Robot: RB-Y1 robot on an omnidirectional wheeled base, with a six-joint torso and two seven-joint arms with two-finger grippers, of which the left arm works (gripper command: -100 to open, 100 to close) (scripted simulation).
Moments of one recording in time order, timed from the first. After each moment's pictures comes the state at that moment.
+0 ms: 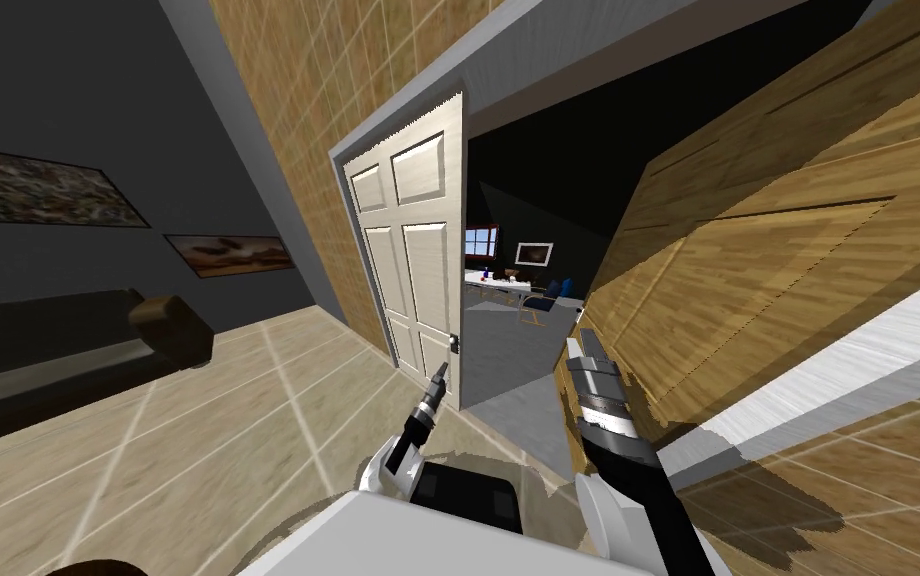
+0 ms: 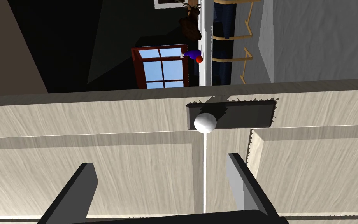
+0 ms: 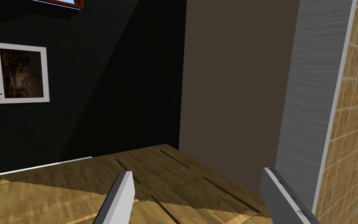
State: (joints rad) arm 0.07 0.12 -0.34 -1.05 0.05 -0.70 0.03
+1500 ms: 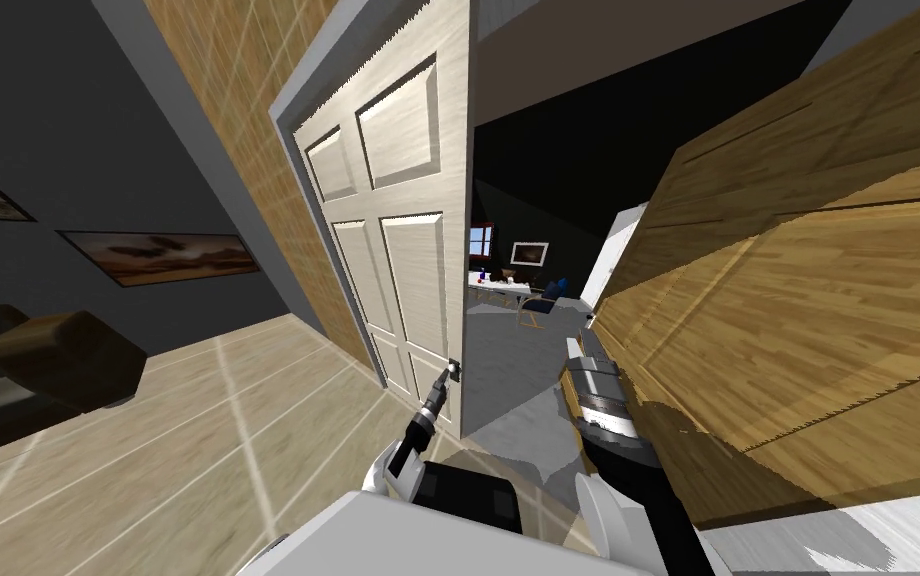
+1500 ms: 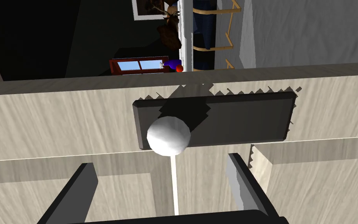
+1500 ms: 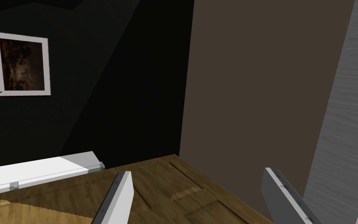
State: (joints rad) arm 0.00 0.10 -0.35 -0.86 0.08 -0.75 0.04
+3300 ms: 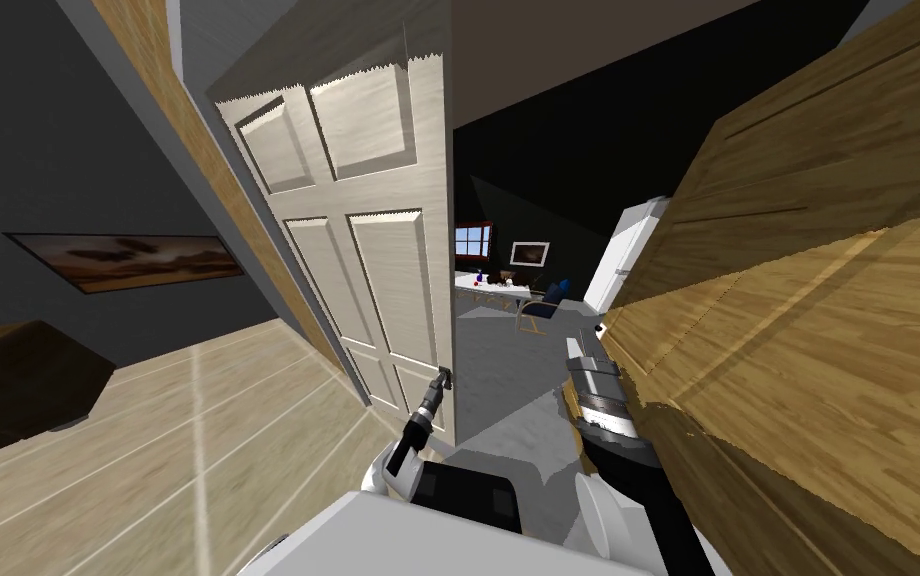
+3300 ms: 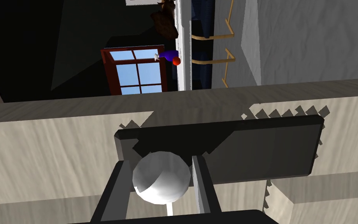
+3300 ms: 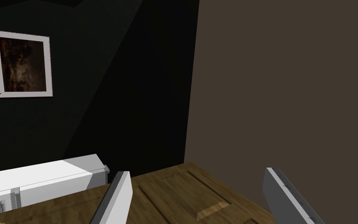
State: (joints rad) arm -0.01 0.09 -0.30 -0.83 0.09 -0.75 0.02
